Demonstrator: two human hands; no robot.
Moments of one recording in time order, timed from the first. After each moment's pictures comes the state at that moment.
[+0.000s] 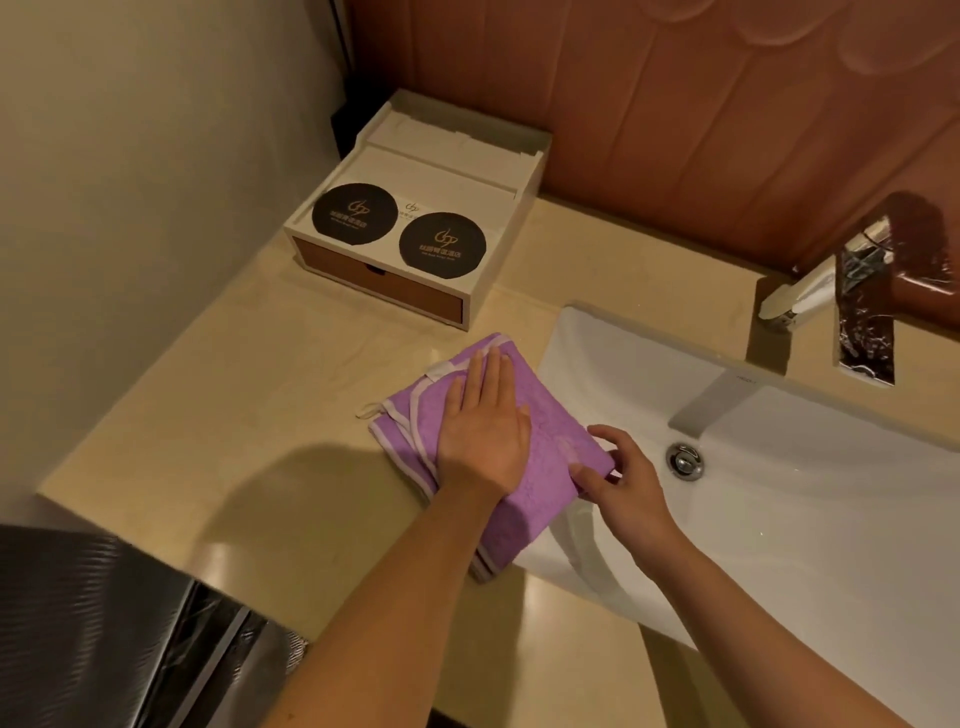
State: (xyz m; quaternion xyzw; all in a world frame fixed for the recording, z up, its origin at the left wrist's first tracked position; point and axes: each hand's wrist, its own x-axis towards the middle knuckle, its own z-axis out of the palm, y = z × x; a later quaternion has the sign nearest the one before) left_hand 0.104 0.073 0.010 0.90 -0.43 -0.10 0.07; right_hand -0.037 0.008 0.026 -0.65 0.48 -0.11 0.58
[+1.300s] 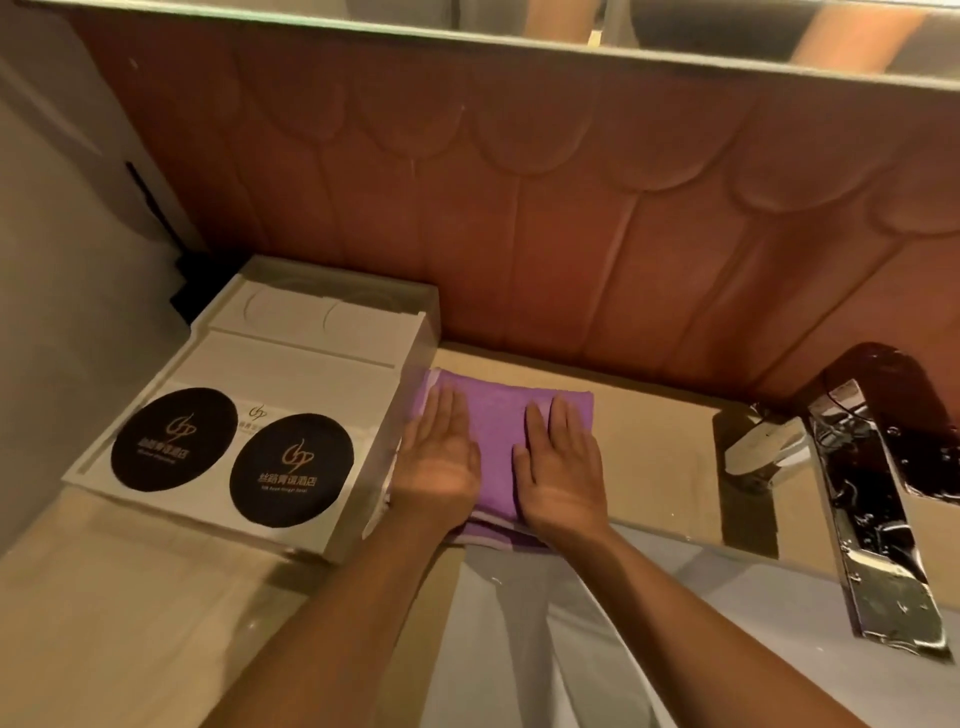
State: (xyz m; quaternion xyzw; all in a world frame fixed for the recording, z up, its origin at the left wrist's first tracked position) left_hand 0.209 -0.124 0.010 0.88 -0.45 -0.17 0.00; right_hand 0.095 -0.182 0.016 -0.87 0.45 0.01 0.20
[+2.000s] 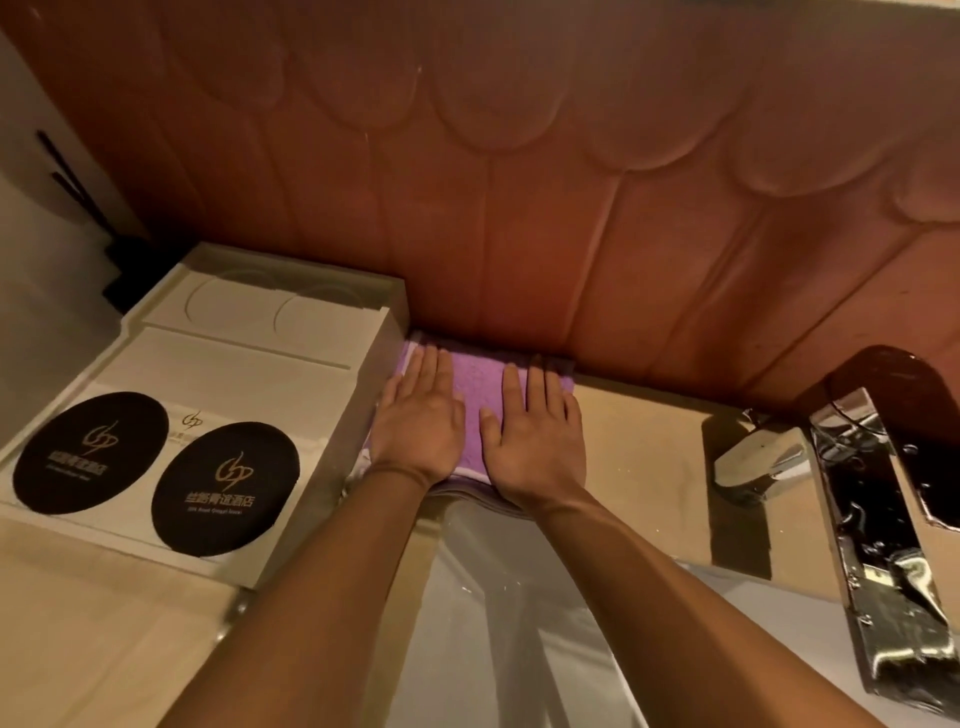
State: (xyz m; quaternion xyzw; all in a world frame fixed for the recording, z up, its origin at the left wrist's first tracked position) left_hand 0.228 -0.163 0.009 0.87 -0.48 -0.04 0.07; right_hand 0.123 -0.218 0.001 -0.89 0.44 -0.08 0.10
